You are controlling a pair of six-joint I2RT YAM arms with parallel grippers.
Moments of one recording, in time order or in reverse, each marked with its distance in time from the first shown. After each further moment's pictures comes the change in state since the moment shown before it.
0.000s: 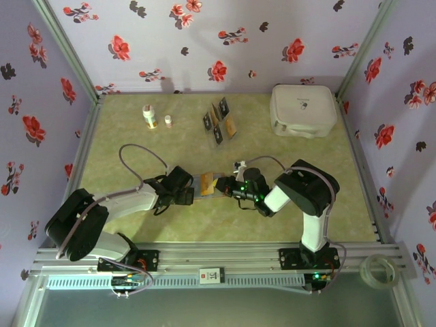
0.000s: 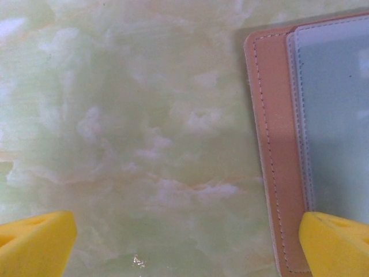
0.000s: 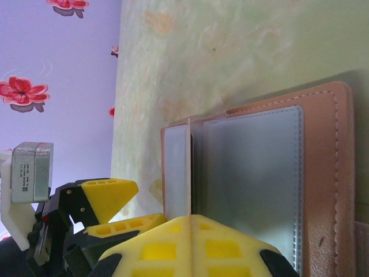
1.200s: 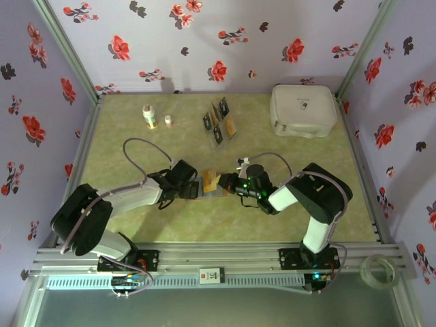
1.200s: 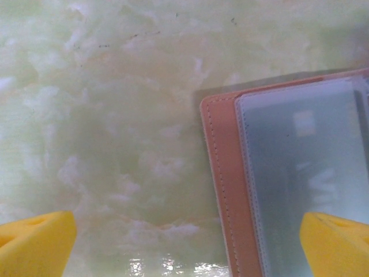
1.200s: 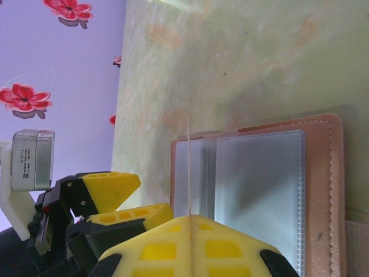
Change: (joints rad) left arm 0.000 0.055 0.084 0.006 0.000 0.012; right arm -0.031 -0.119 -0.006 -0.126 0.019 -0.043
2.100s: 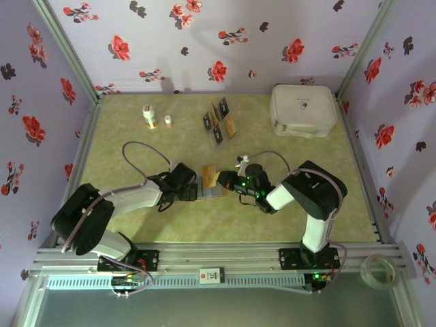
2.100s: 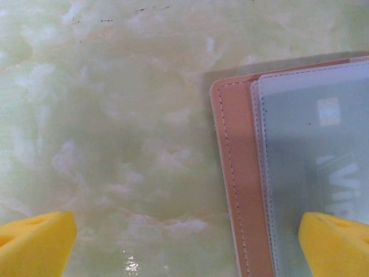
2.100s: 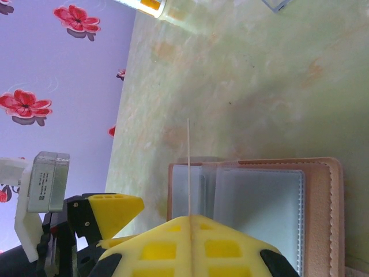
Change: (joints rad) left arm -0.001 0.004 -0.038 0.036 0.000 -0.027; right arm 0.000 0.055 0.024 0.074 0.042 -0.048
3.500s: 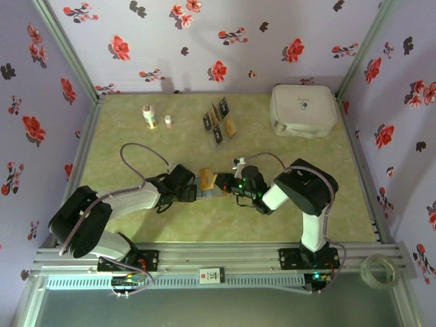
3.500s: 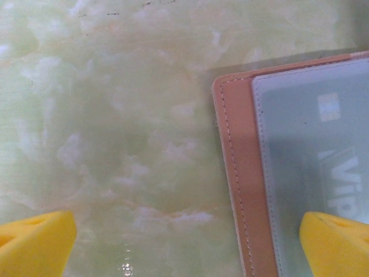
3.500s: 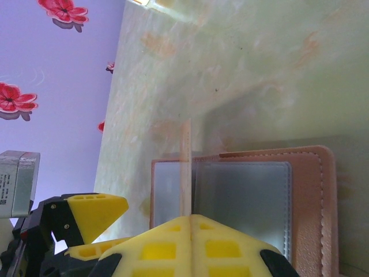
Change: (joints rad) left arm -0.001 -0.026 -0.028 0.014 0.000 -0.004; right arm 0.033 0.074 0.018 0.036 0.022 -0.004
